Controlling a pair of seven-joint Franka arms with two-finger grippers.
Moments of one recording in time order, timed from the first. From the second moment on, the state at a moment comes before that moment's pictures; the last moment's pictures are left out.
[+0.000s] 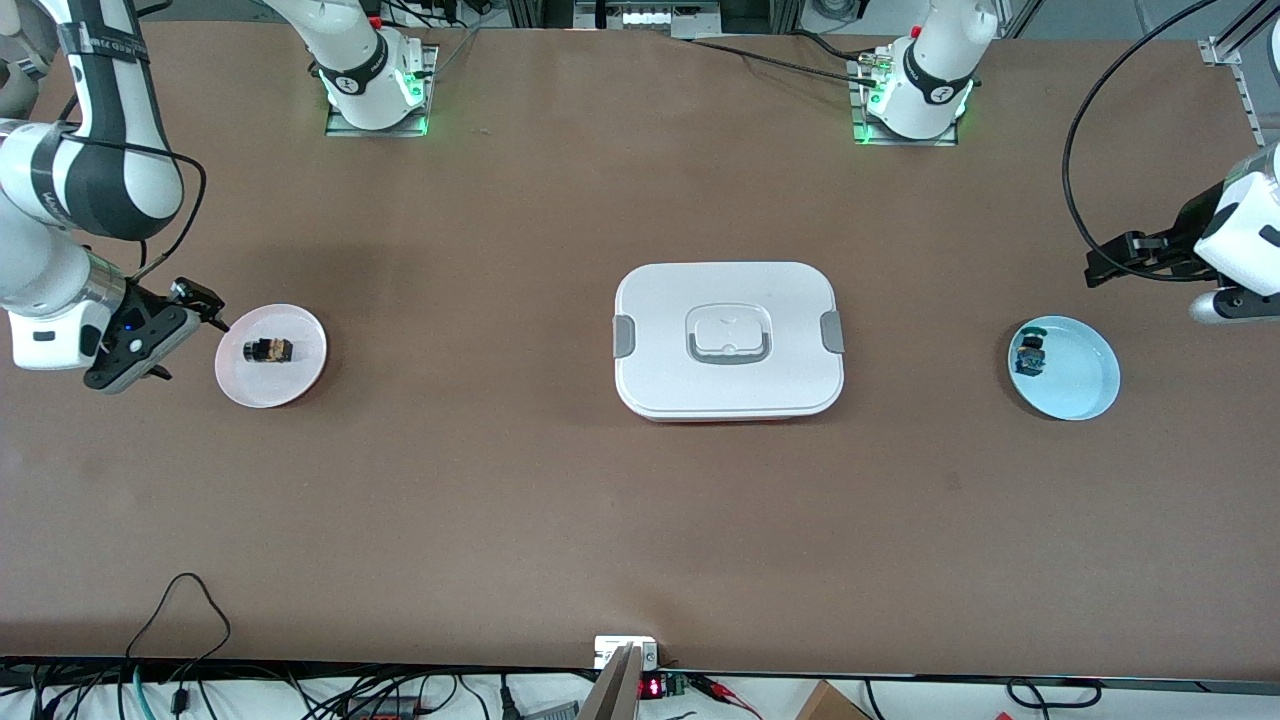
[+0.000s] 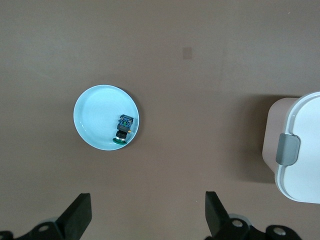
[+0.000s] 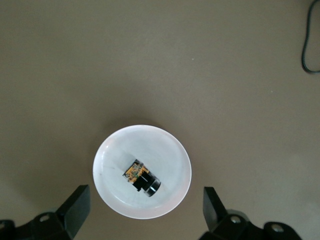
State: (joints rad) left arm -0.05 0.06 0.07 -1.62 0.04 1.59 -0.07; right arm 0.02 0.19 -0.14 -1.91 0.02 2.11 -0.88
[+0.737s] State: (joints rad) left arm -0.06 0.06 0.07 -1.62 0.04 1.61 -0.07; right arm 0.08 0.14 -0.14 -1.78 0.03 1.76 -0.21
